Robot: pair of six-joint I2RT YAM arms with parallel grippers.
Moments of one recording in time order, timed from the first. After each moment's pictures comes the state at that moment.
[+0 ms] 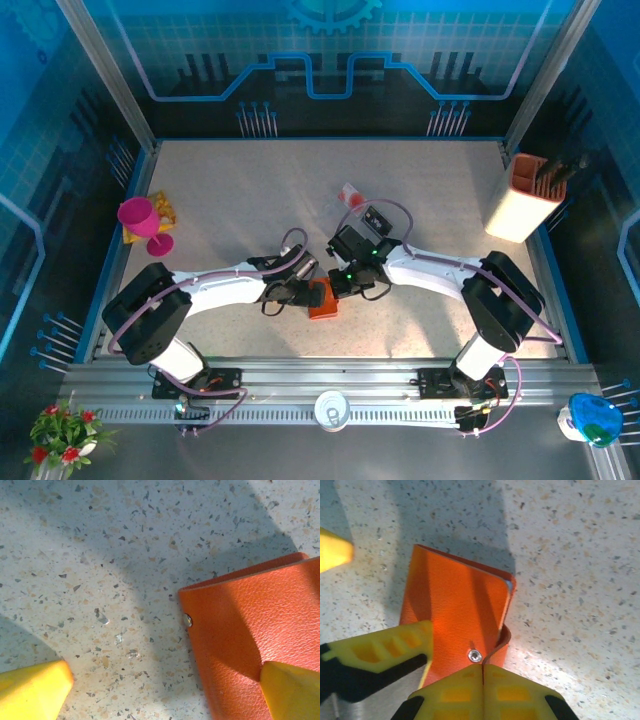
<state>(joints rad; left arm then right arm) -0.77 1.56 0.78 -0.43 -0.07 -0.69 0.81 1.64 1.00 -0.53 -0.16 0.51</state>
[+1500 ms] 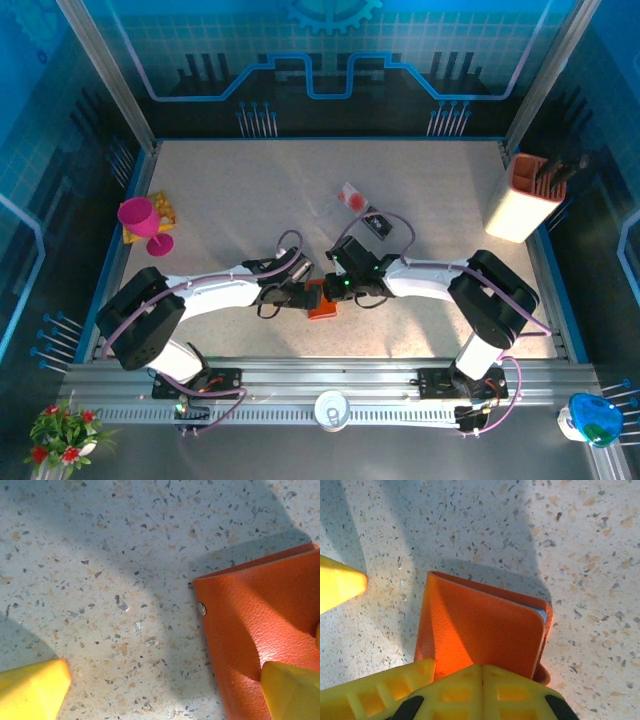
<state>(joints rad) -0.77 1.52 0.73 -0.43 -0.08 -0.69 0.82 1.68 0.83 -0.17 -0.21 0.65</state>
